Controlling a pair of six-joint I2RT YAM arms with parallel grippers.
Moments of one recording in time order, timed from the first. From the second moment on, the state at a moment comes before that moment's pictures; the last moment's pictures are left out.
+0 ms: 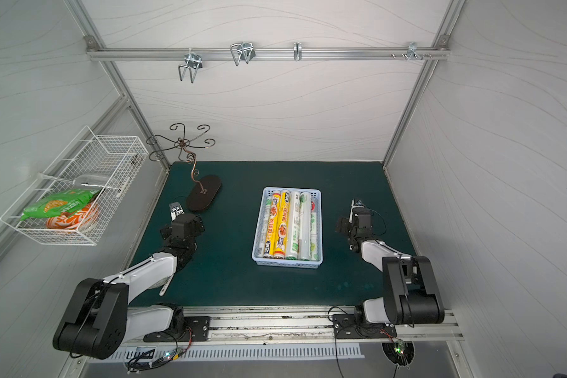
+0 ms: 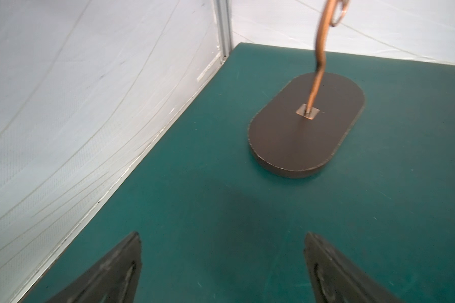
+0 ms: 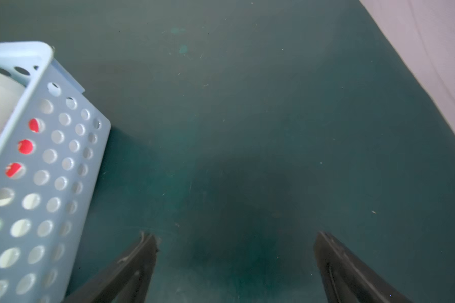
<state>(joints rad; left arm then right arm) -0.13 1.26 0.42 0.30 -0.64 -0.22 0.08 1.40 0.50 0.27 0.08 0.07</state>
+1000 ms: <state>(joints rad) -0.03 1.56 0.38 0.78 -0.34 -0.12 0.07 1.57 0.44 0.65 -0.17 -0.01</state>
